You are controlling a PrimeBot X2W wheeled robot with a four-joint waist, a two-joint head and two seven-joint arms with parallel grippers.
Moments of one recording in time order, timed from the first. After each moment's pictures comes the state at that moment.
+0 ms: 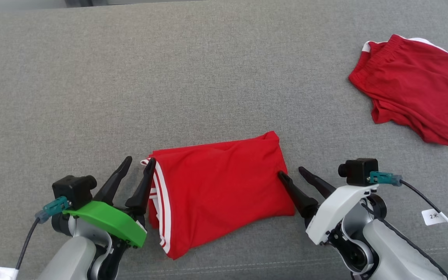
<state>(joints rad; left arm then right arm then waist) -0.25 0.26 -0.53 0.28 -0.82 -0.12 -0.22 -0.18 -0.21 0.57 0.22 0.73 0.02 0.04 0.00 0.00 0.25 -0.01</state>
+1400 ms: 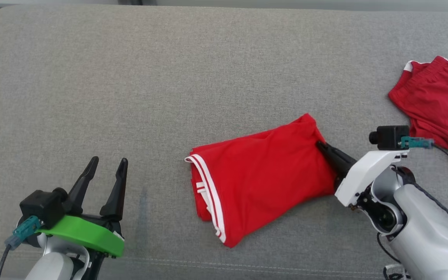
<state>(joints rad) -0.14 0.31 -0.39 0.11 -0.68 -0.06 -0.25 -0.32 -0.26 0.50 0.38 0.82 0.08 0.10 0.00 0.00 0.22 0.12</state>
